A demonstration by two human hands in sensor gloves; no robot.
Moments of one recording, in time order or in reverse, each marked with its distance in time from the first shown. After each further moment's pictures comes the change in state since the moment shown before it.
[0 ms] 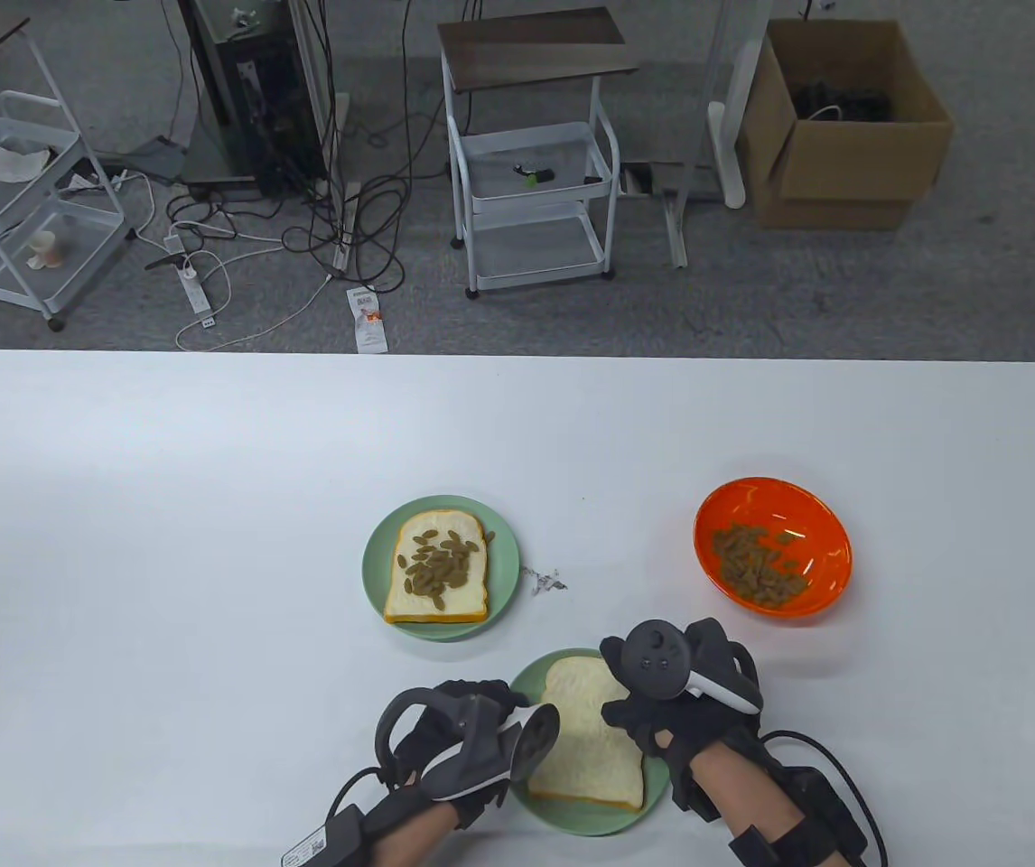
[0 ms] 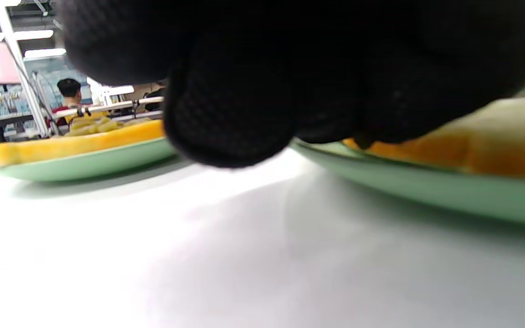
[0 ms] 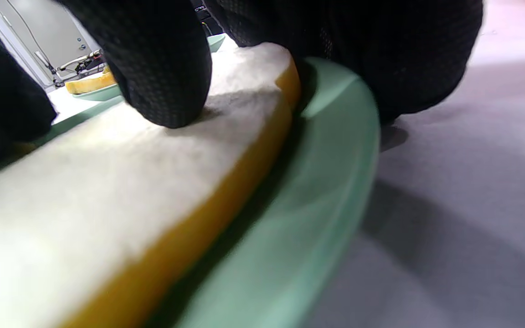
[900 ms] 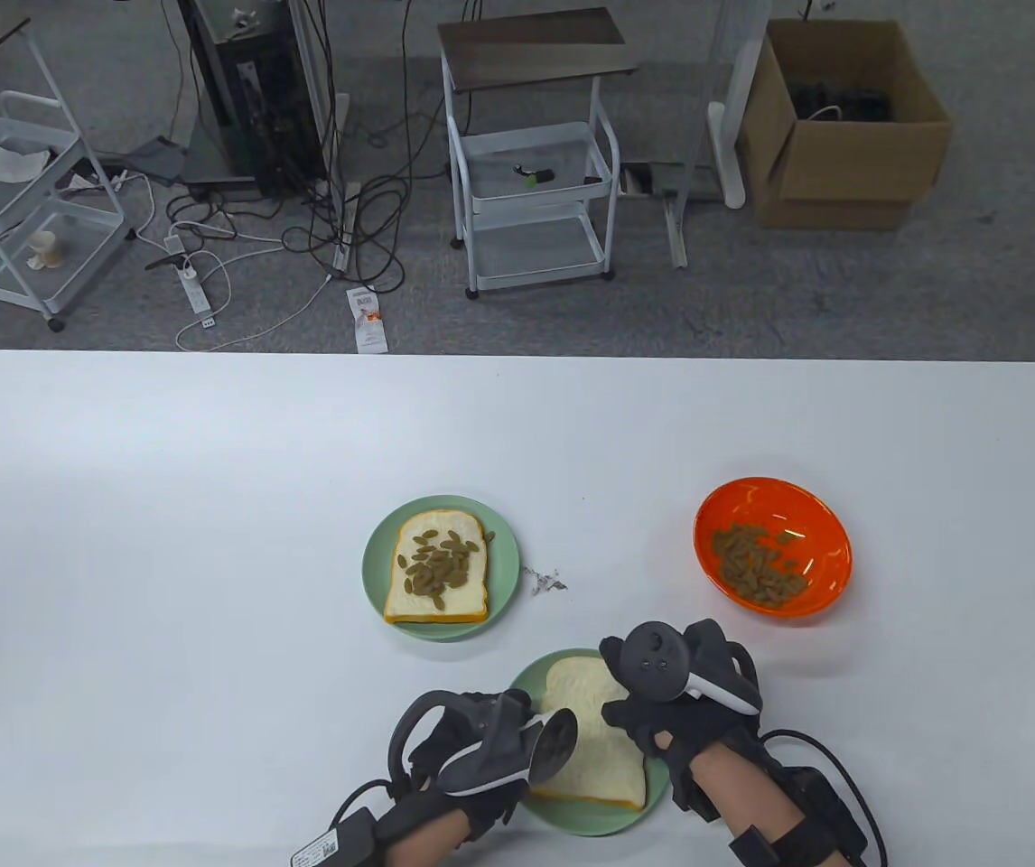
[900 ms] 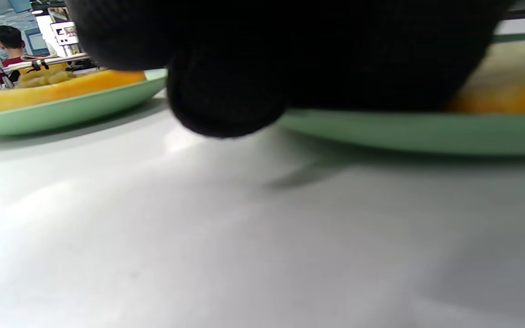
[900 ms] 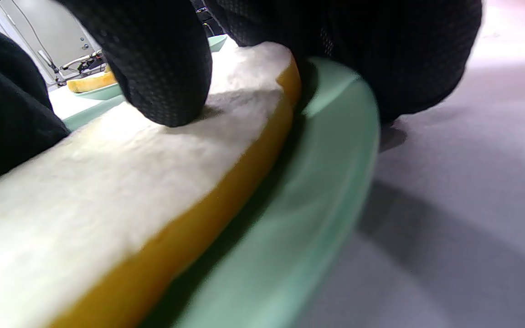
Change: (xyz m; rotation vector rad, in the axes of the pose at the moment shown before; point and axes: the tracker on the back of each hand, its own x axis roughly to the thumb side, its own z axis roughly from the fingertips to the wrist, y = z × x) left_hand 0.025 -0.011 0.000 -0.164 -0.104 -0.044; right_hand 0.001 0.001 0.001 -0.004 -0.007 0.008
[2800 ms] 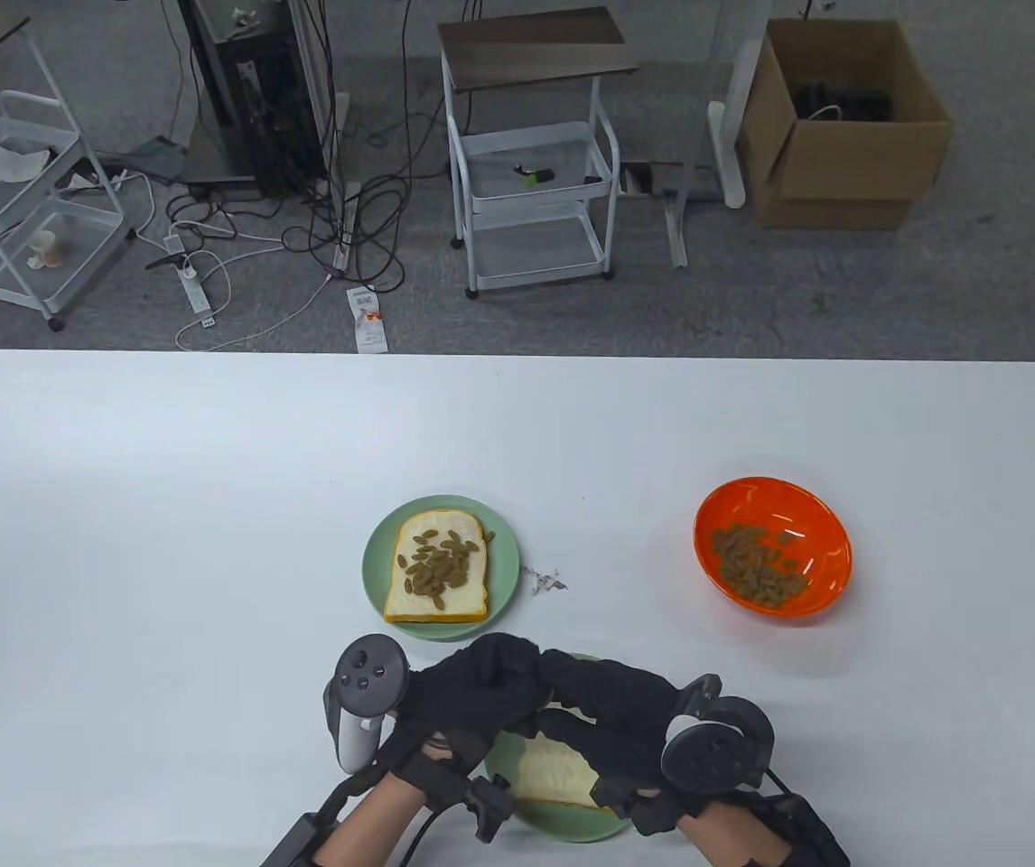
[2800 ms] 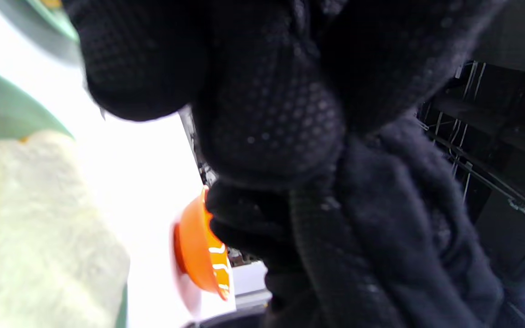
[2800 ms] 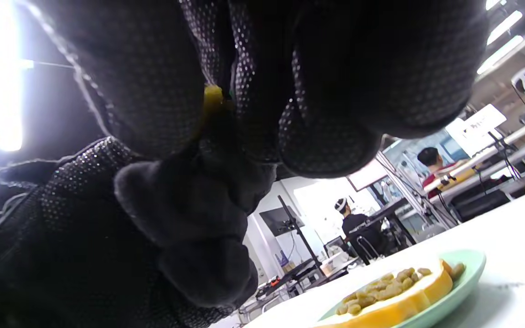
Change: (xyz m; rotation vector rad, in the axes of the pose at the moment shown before) left_hand -0.082 -0.012 0.005 0.281 -0.027 1.538; right_hand 0.051 -0.020 0.058 -0.768 -0.538 -0.334
